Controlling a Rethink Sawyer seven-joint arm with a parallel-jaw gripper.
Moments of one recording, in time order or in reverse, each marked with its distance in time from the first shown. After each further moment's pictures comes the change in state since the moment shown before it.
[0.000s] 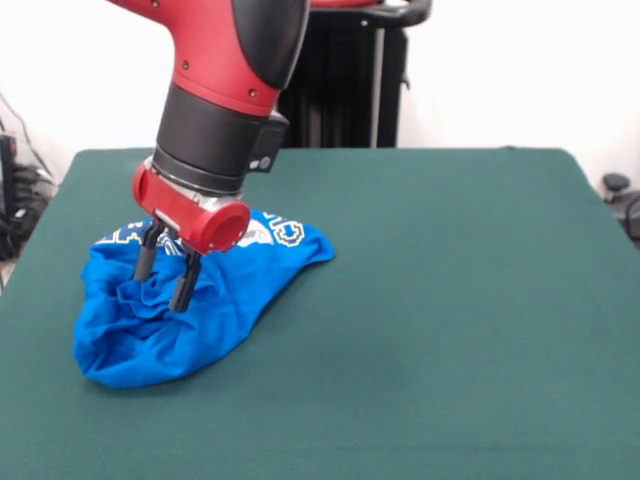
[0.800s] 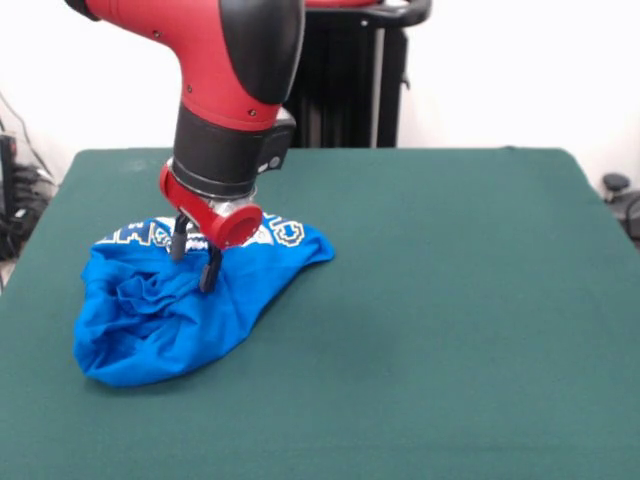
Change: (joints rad) arm -0.029 0.011 0.031 0.045 0.031 0.173 0.000
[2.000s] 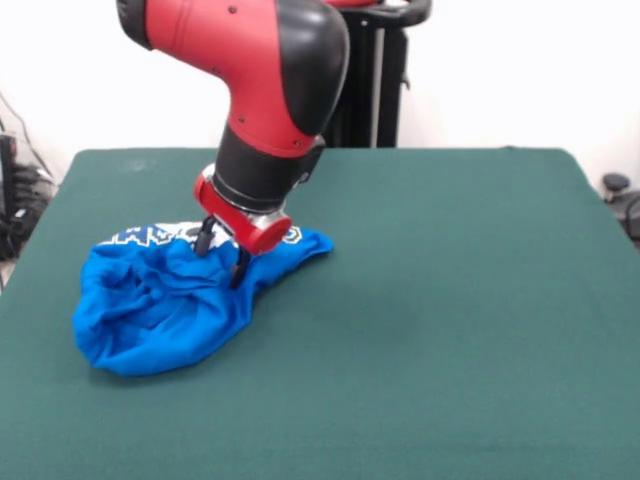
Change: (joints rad) arm 0.128 0.110 -0.118 0.002 0.001 -0.024 0.000
